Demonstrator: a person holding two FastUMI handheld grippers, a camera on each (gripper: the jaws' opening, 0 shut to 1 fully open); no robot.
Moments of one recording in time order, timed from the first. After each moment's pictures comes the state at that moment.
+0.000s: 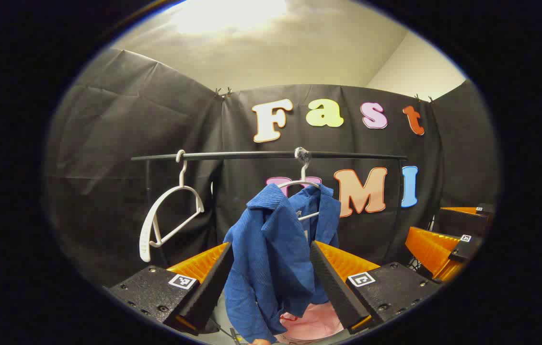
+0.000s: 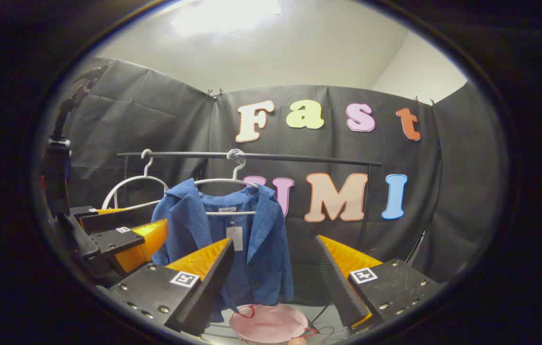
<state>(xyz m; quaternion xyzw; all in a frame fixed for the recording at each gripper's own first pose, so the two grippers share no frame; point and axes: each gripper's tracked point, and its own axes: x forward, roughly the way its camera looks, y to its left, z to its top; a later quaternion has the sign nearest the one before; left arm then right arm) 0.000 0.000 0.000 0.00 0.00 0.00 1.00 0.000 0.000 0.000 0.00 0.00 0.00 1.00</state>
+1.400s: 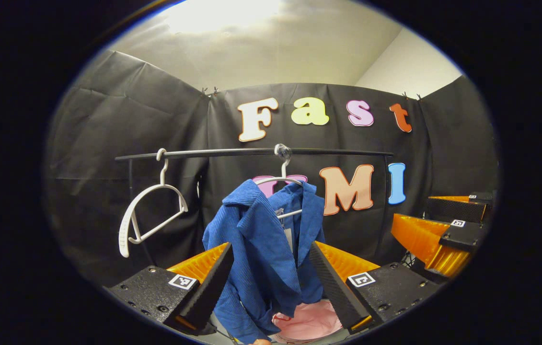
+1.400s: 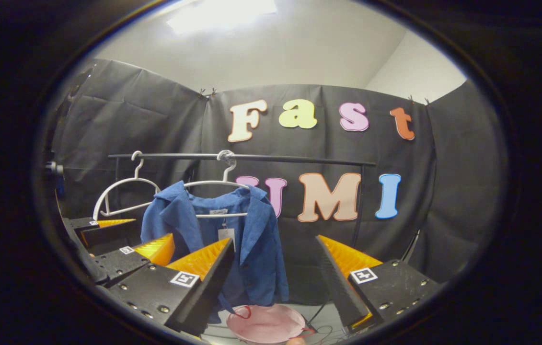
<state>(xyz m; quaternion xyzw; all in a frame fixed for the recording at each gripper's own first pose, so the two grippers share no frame) 0.001 -0.023 -0.010 0.01 0.01 -0.04 1.00 0.004 -0.012 0.008 0.01 0.00 -0.03 1.00</state>
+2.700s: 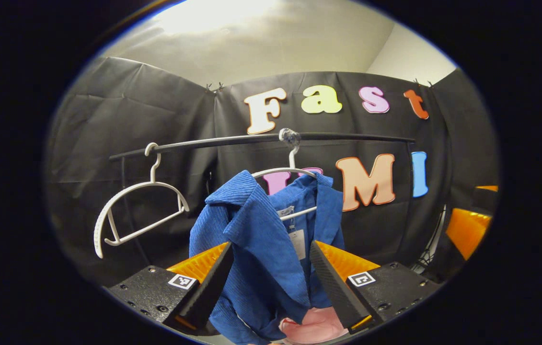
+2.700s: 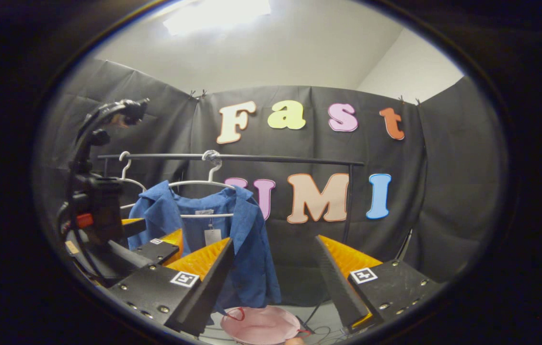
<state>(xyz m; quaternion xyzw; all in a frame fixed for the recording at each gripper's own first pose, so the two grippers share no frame) 0.064 -0.023 -0.022 0.04 0.02 0.04 1.00 0.009 -0.022 0.002 0.01 -0.01 -0.05 1.00</state>
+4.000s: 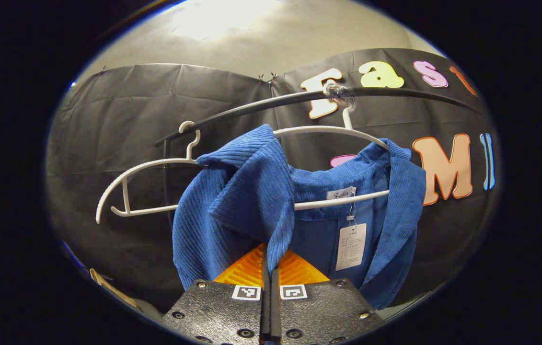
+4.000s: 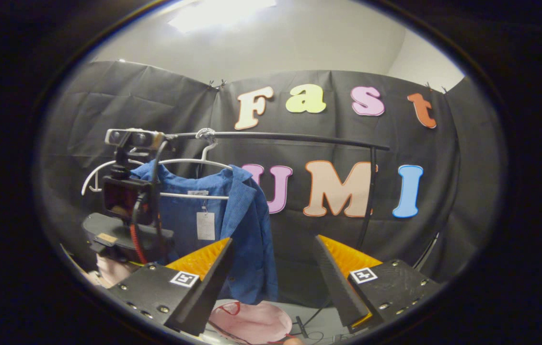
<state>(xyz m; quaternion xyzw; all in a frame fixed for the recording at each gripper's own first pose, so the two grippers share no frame) 0.107 0.020 -0.066 0.05 0.03 0.27 0.96 0.067 -0.026 -0.024 0.01 0.03 0.06 1.00</state>
